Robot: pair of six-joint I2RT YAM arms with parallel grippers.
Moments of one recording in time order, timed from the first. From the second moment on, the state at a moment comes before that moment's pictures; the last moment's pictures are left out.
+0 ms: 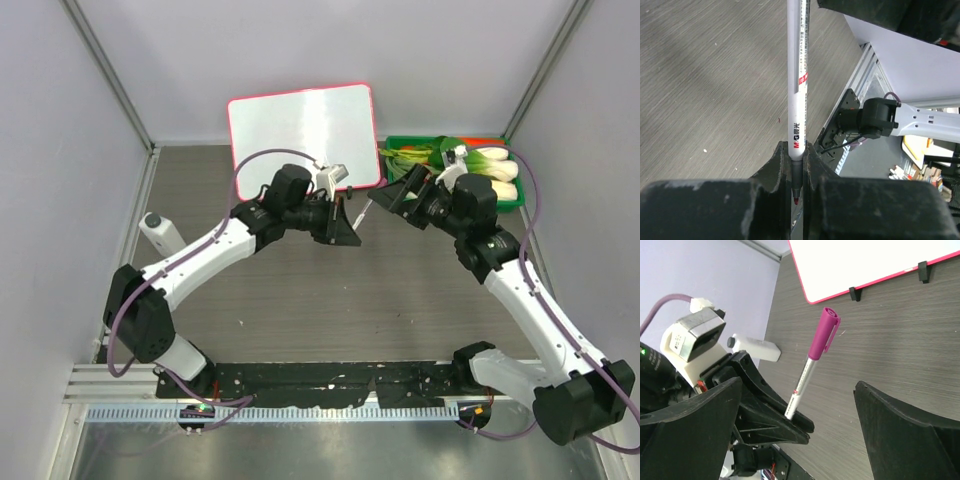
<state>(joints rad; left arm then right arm) -0.71 1.55 1.27 -0.27 0.57 -0.53 0.33 1.05 0.96 -0.18 -0.30 0.84</state>
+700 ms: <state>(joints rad) -0.70 1.43 1.34 -0.40 0.81 -0.36 0.31 1.00 0.84 0.22 -0.85 0.84</state>
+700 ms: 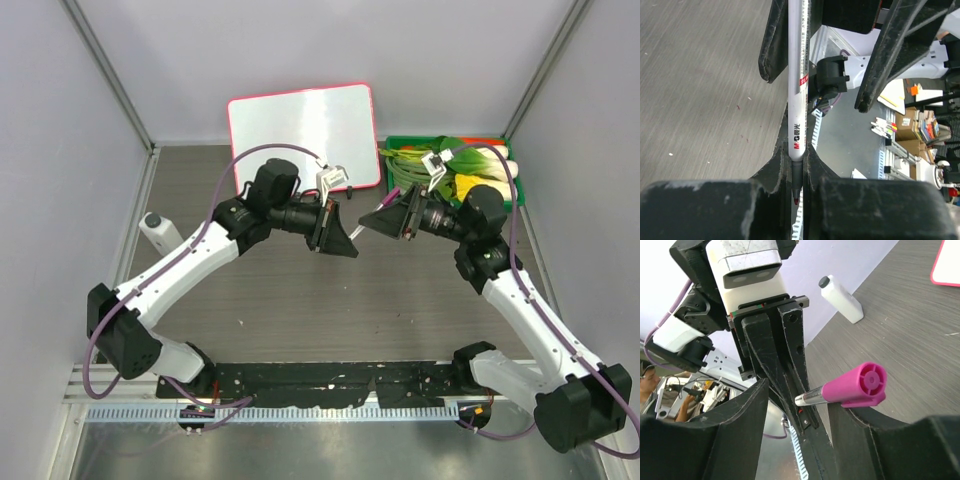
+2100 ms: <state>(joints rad) -0.70 1.40 1.31 -0.42 0.96 -0.34 0.37 1.02 0.77 0.40 -0.96 0.94</state>
